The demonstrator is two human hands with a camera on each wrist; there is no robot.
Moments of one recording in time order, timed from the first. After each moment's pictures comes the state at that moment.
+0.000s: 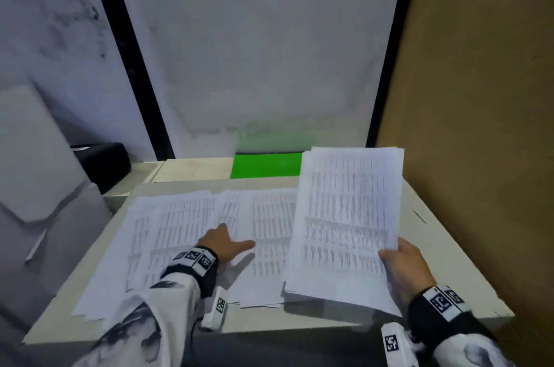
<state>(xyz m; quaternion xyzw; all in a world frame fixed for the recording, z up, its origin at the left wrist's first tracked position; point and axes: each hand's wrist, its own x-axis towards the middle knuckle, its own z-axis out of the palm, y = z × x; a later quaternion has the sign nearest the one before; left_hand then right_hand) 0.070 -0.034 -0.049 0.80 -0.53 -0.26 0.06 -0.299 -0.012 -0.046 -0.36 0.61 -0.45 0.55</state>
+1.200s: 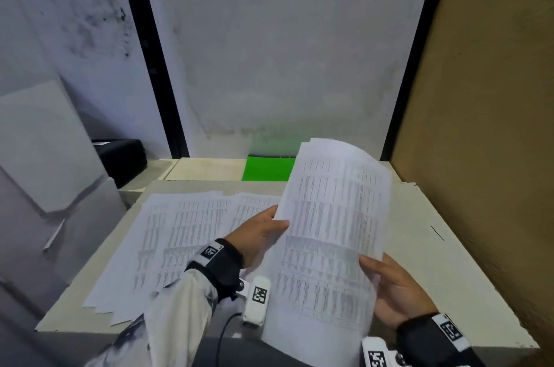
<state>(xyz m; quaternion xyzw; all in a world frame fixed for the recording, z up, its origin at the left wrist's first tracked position) 0.004 -0.013 0.014 0.48 -0.45 -0.64 0.41 -0.264 -0.008 -0.042 -0.28 0.28 -0.43 0.81</state>
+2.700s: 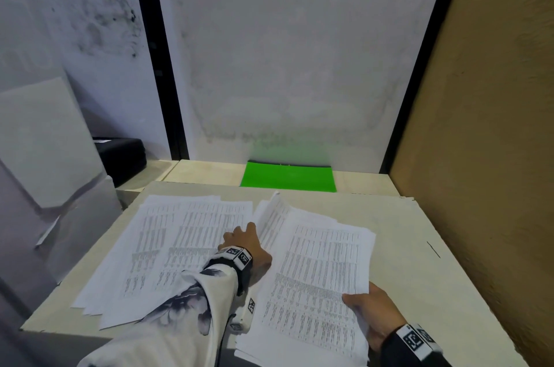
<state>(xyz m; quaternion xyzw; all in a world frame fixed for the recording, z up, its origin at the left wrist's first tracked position) 0.029 -0.073 -0.066 0.82 -0.53 -0.21 0.02 -0.258 -0.032 -0.101 -0.30 0.50 -0.39 0.72</state>
